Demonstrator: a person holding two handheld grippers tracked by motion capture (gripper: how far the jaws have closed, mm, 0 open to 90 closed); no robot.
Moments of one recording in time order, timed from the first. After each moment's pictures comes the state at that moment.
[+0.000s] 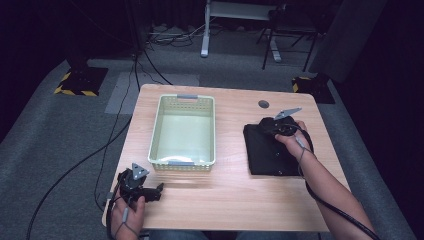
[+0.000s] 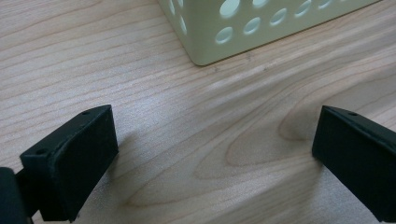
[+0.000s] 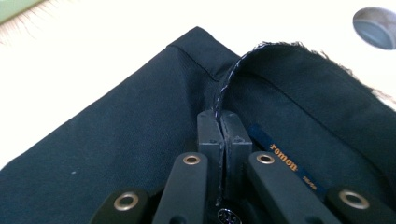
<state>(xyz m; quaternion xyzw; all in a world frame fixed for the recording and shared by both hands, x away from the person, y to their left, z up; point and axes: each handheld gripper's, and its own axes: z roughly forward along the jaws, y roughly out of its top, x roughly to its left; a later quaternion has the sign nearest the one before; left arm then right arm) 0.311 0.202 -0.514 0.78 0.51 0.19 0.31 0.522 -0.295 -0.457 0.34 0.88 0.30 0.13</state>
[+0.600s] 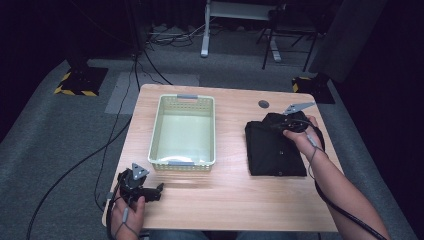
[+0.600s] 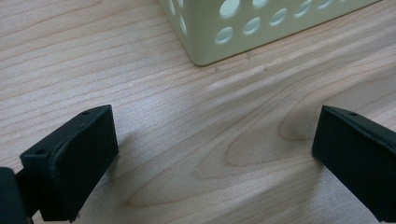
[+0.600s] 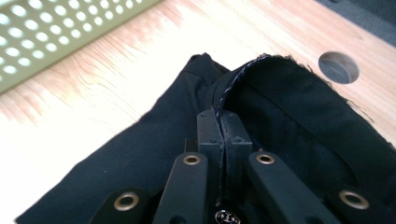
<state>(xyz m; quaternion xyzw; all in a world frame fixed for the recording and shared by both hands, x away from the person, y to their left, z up) 0.311 0.202 -0.514 0.78 0.51 0.19 0.31 0.498 -0.301 -0.404 0.33 0.87 0.33 0.15</state>
